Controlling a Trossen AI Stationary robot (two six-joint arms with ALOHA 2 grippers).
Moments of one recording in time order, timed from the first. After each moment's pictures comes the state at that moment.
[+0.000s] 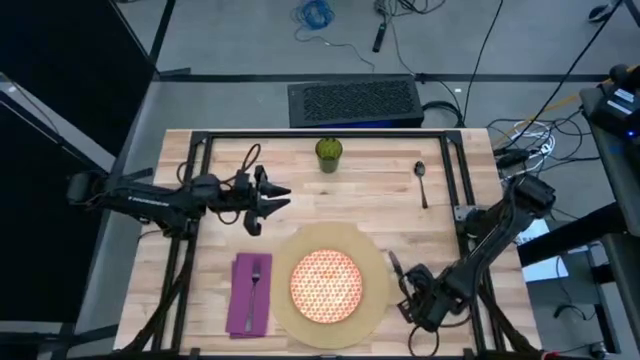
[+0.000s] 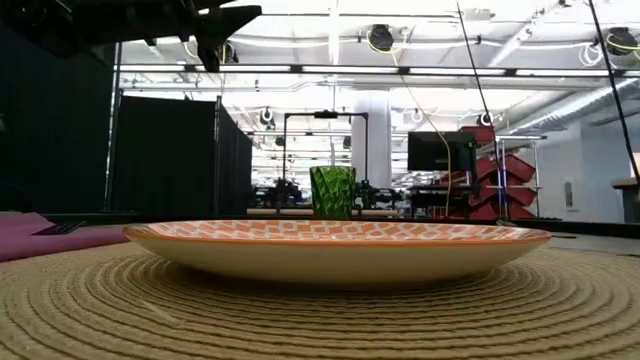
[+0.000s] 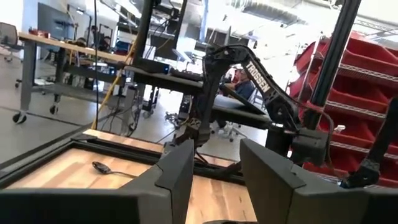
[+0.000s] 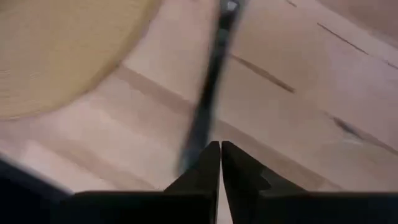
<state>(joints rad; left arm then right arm) 0.03 1.03 0.39 0.82 0.06 -0.23 0.87 1.61 0.95 -0.77 -0.03 1.97</state>
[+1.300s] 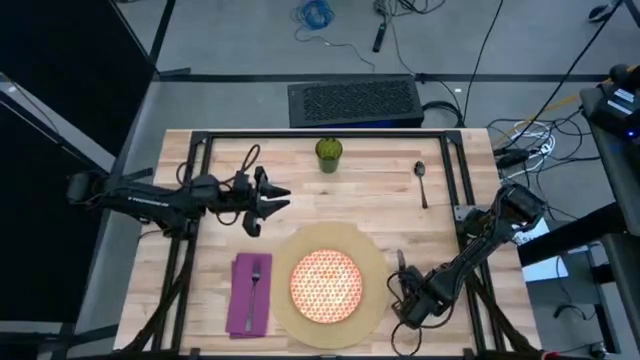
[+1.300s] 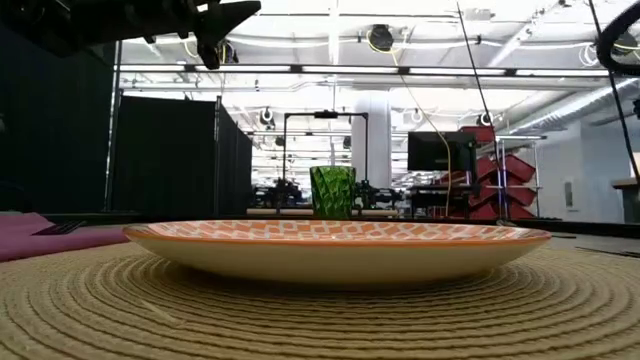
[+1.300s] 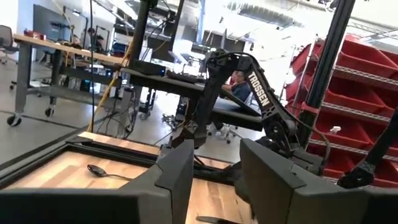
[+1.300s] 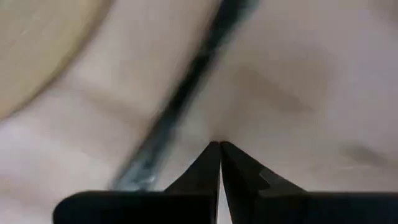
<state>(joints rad) 0.03 1.03 0.39 0.83 0.06 -0.23 0.77 1.70 0.95 -0.94 -0.07 1.85</state>
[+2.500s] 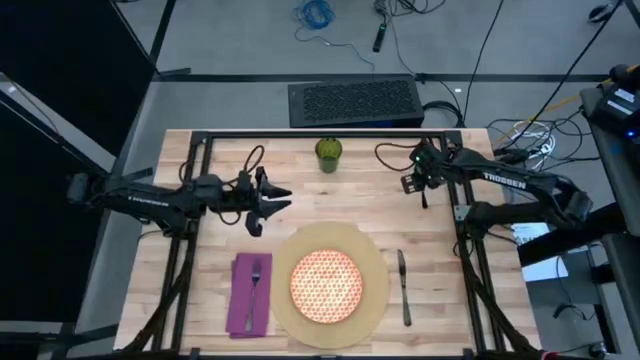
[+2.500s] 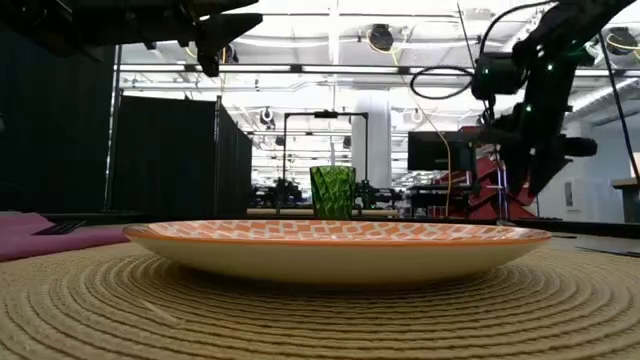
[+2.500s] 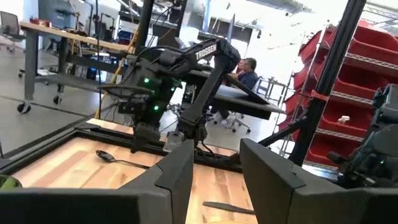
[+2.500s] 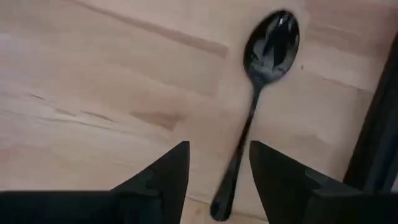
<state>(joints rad) 0.05 1.03 0.40 0.77 0.06 -0.23 -0.68 1.13 0.64 -0.84 0.13 0.57</state>
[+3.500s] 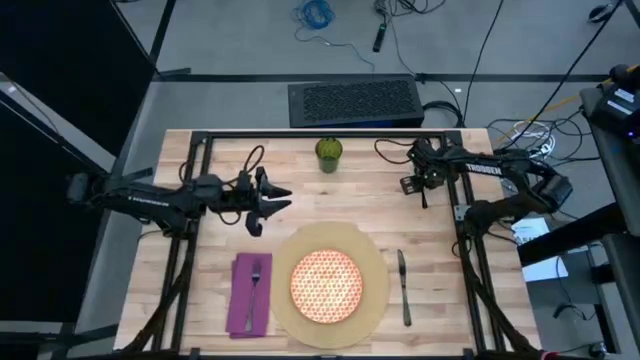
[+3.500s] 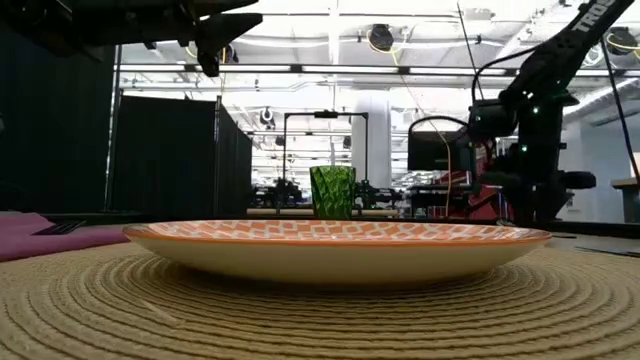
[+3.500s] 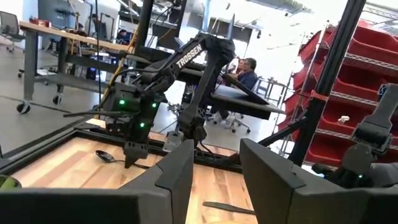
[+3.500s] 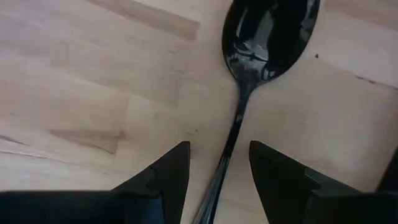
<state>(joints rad) 0.05 1.03 0.40 0.77 0.06 -0.23 -0.82 1.35 0.57 -0.65 0.07 0.45</state>
